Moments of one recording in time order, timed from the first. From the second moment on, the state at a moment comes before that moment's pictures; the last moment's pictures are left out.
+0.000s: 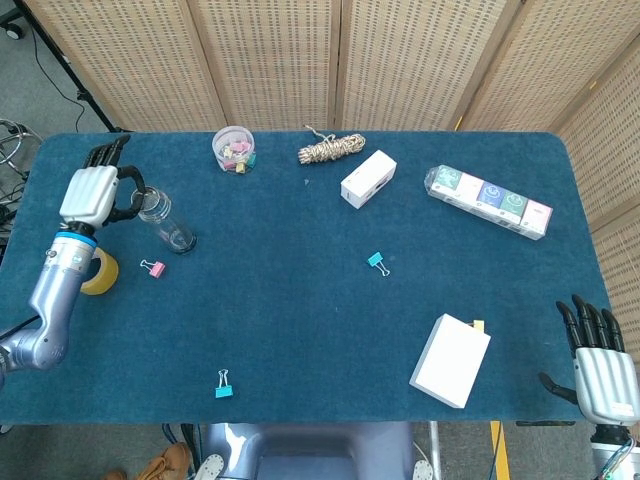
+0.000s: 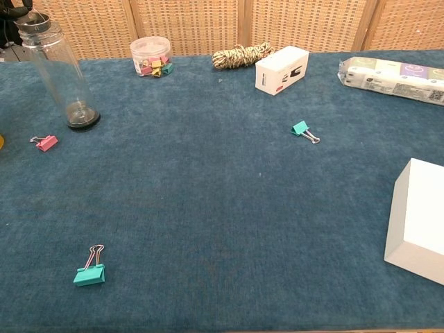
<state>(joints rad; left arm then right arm) -0.74 -1.24 -0.31 -1.29 1.02 0.88 -0.04 -0.01 -1.14 0.06 -1.71 -1.50 1.55 -0.21</state>
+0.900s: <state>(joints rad) -0.75 -1.26 -0.31 -1.29 1.02 0.87 -0.07 -0.01 -1.14 0.06 -1.71 -1.49 1.55 -0.21</state>
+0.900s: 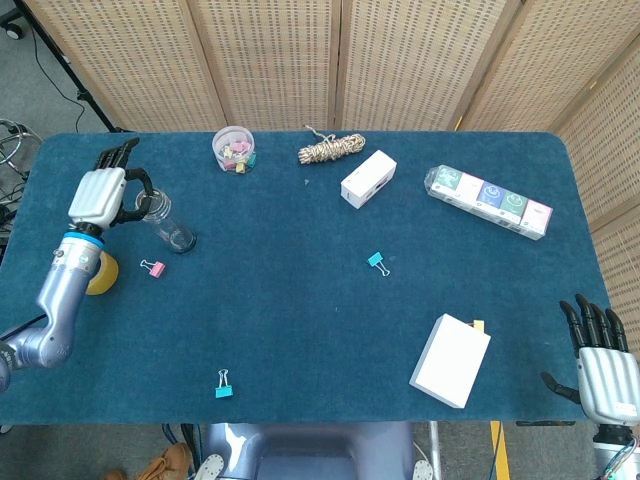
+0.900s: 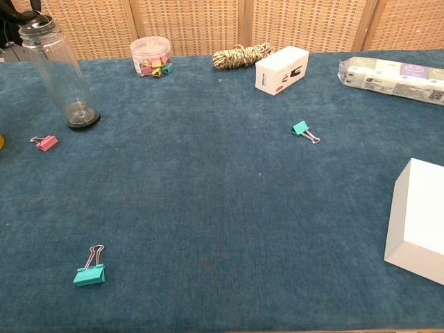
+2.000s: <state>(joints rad) -0.76 -1.25 -0.30 -1.29 0.98 0.84 -0.02 -0.01 -1.14 0.06 -1.71 -1.49 1.55 -0.21</state>
